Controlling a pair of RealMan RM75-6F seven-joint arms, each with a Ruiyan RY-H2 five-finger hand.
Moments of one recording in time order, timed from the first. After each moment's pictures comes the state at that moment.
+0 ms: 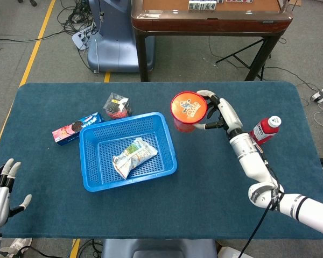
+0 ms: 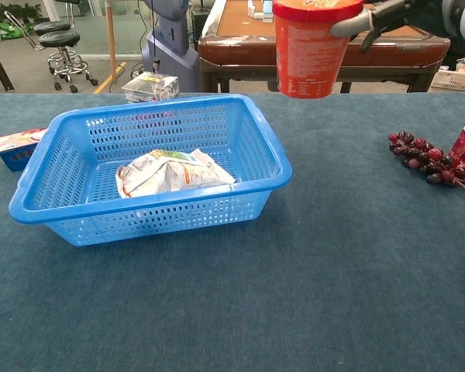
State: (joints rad) left arm -0.03 -1.13 -0.06 -1.75 1.46 1.55 0.21; right arm 0.74 -1.33 0.46 -1.48 -1.00 0.80 0.46
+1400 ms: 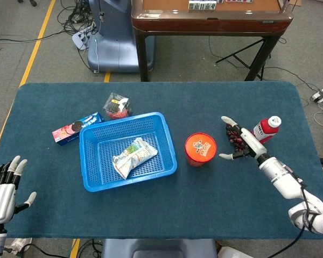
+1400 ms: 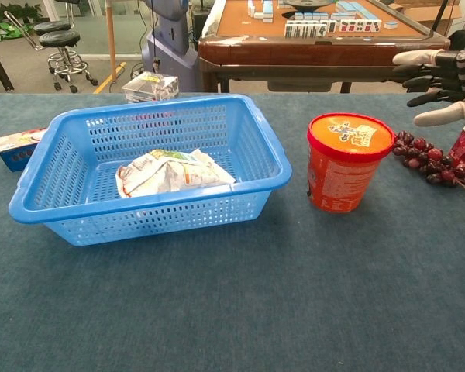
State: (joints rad) left arm -0.06 -1.13 -0.07 -1.75 1.47 1.52 0.23; right arm 0.60 -1.23 0.13 -1.27 -1.59 0.91 1.15
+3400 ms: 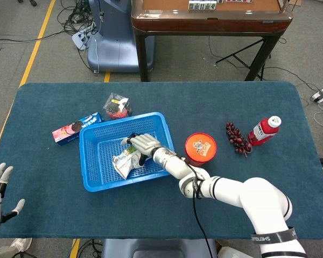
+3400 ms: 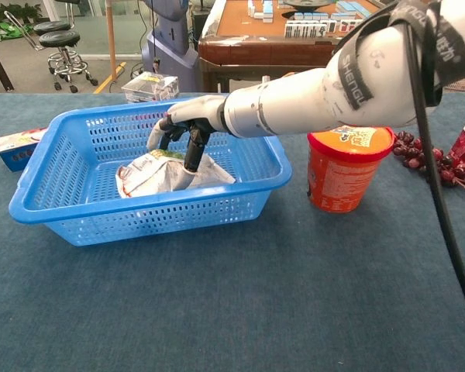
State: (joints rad) left arm 0.00 -1.09 -0.03 -1.75 1.48 1.59 0.19; right arm 1.37 -1.75 0.20 -1.04 -0.85 0.39 0.07
